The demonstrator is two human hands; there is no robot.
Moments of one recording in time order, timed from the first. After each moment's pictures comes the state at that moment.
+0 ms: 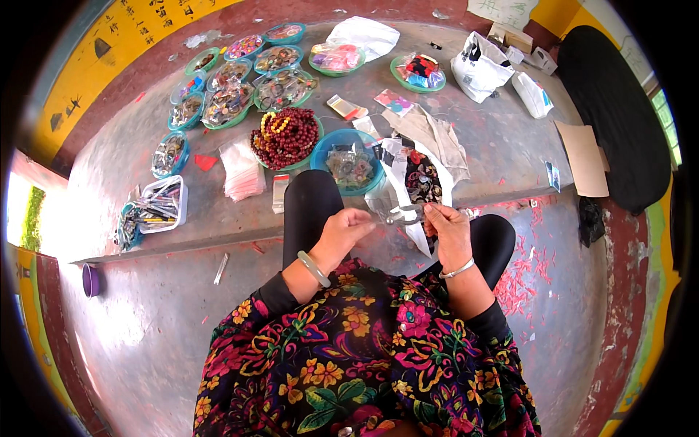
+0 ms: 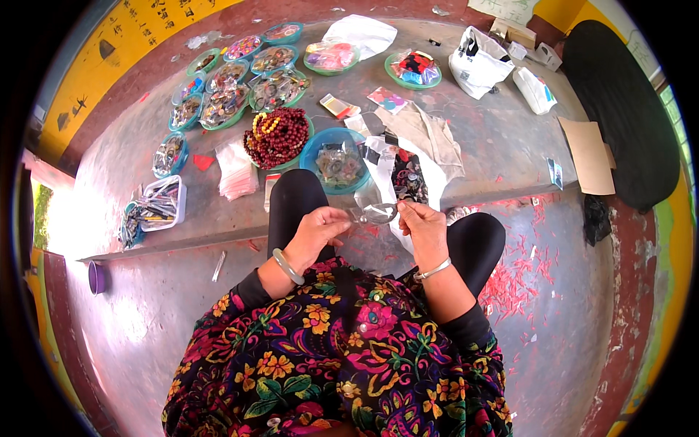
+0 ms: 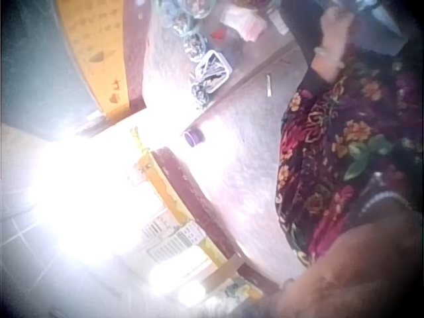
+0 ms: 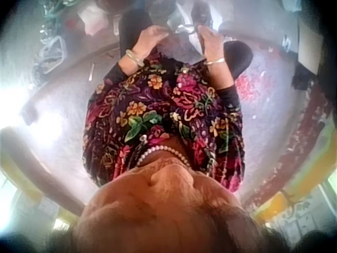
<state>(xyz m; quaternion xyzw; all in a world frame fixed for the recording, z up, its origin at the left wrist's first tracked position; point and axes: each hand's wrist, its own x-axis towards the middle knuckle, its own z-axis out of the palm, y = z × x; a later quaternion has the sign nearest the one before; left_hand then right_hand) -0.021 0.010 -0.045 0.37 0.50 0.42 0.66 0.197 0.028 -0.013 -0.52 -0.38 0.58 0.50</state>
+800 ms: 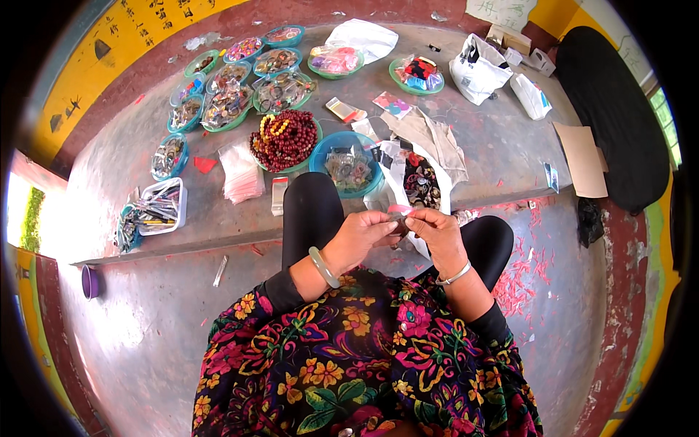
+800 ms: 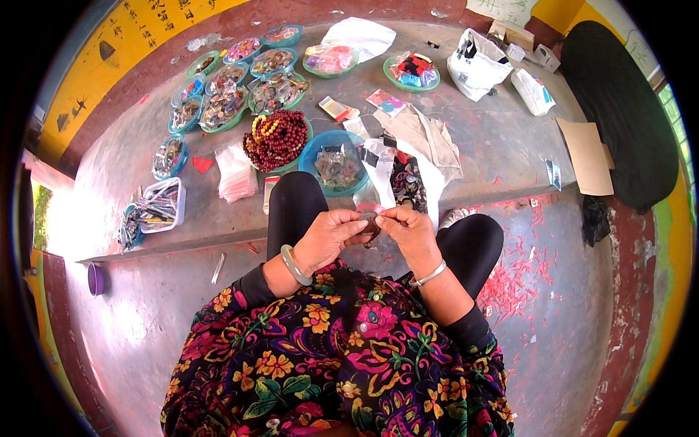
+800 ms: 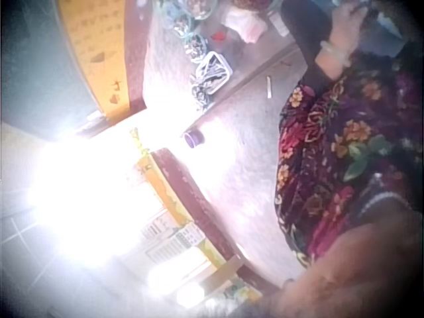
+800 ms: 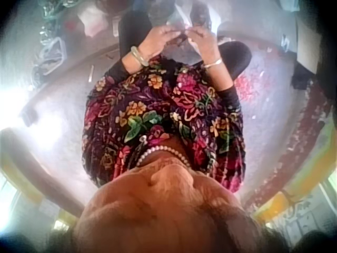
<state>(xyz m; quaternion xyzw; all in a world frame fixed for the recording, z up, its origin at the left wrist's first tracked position) 0.008 0.009 -0.008 0.32 0.35 0.43 0.77 0.192 0.024 -0.012 -0.45 -0.49 0.61 0.43</state>
